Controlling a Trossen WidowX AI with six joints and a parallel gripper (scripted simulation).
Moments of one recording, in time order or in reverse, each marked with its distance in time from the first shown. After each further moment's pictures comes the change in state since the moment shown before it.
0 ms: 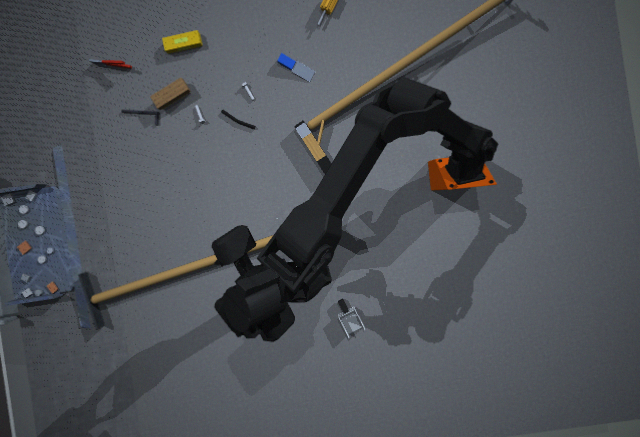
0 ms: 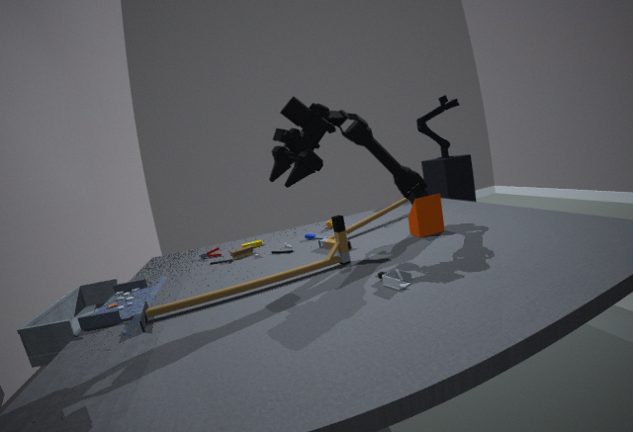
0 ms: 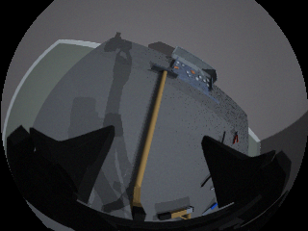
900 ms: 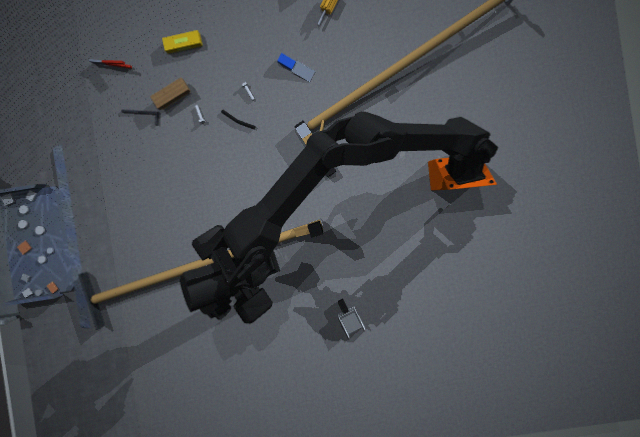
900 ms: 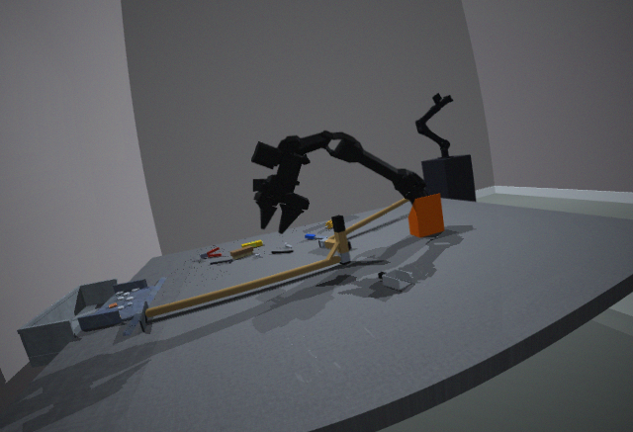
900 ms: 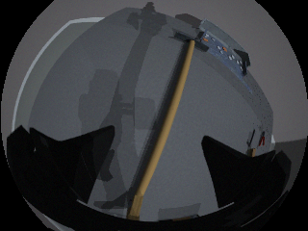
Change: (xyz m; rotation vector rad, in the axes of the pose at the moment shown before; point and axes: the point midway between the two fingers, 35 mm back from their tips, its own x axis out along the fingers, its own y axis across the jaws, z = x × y) arm 0.113 0.003 -0.045 -0.020 0.243 0.166
